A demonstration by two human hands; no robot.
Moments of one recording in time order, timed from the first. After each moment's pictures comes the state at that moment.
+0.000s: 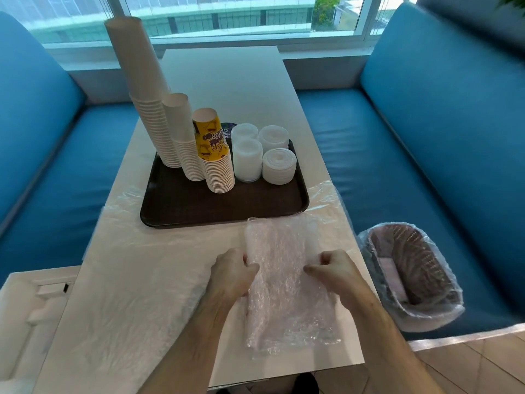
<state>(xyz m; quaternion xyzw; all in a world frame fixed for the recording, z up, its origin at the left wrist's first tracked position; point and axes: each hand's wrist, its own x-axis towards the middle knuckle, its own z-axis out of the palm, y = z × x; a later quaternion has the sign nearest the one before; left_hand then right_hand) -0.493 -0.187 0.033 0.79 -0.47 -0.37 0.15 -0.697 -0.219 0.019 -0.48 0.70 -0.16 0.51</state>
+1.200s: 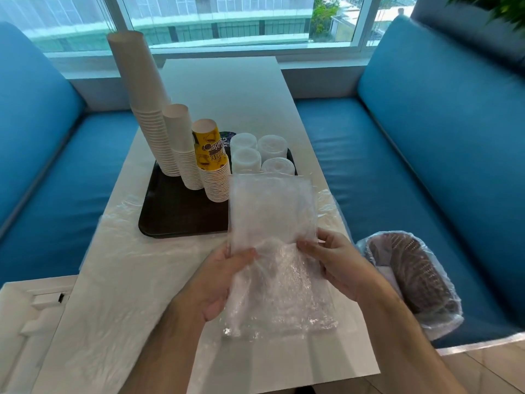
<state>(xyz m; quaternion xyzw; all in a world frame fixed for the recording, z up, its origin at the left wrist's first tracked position) -0.477 -0.178 0.083 0.53 -0.25 -0.68 0.44 -0.695 -0.239 0.065 -0.40 0.47 -0.32 0.72</state>
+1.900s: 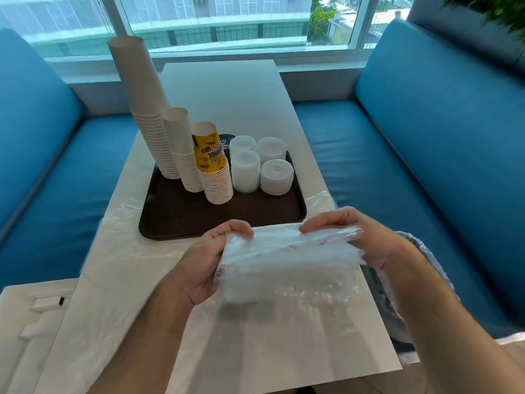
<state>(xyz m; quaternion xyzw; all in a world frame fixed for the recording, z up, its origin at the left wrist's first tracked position) -0.462 -0.195 0.104 0.48 -0.26 -0.70 0.46 -0.727 -0.274 0.110 -0.54 0.36 -0.22 0.72</state>
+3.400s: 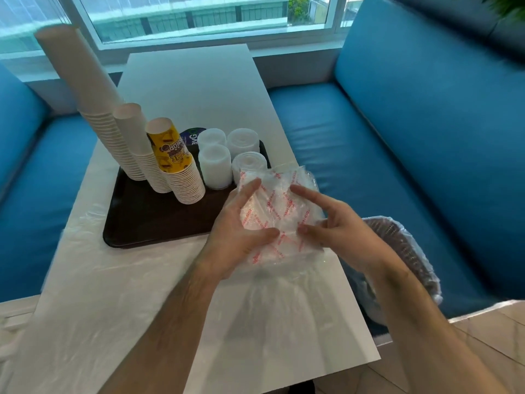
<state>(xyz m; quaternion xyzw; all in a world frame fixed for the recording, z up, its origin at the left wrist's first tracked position) -0.532 -0.247 0.091 0.55 -0.52 -0.50 0.42 -0.746 -0.262 0.100 -0.57 0.43 -0.32 0.62</state>
